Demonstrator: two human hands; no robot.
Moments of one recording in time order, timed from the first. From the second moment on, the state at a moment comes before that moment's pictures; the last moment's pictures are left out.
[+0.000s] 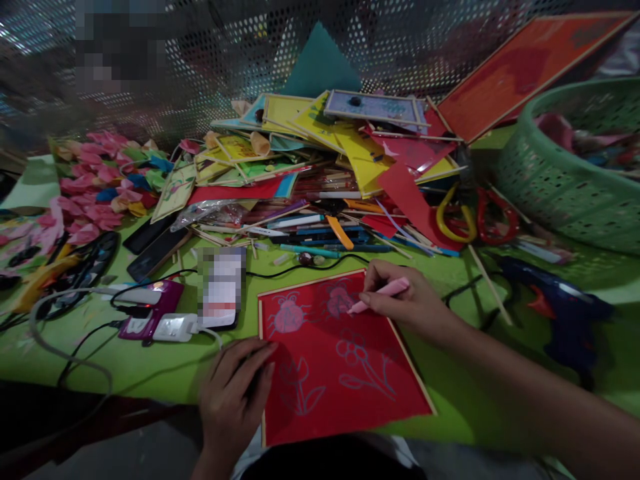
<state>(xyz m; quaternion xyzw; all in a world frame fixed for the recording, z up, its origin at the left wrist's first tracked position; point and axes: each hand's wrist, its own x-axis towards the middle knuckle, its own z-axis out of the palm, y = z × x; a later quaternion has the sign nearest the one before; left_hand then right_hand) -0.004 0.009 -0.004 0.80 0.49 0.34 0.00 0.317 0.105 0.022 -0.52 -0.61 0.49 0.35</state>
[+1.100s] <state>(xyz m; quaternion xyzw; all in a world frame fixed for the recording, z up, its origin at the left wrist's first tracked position) -0.005 0.008 -0.006 0.79 0.50 0.34 0.01 0.317 0.104 0.023 -0.51 -0.61 0.49 0.34</state>
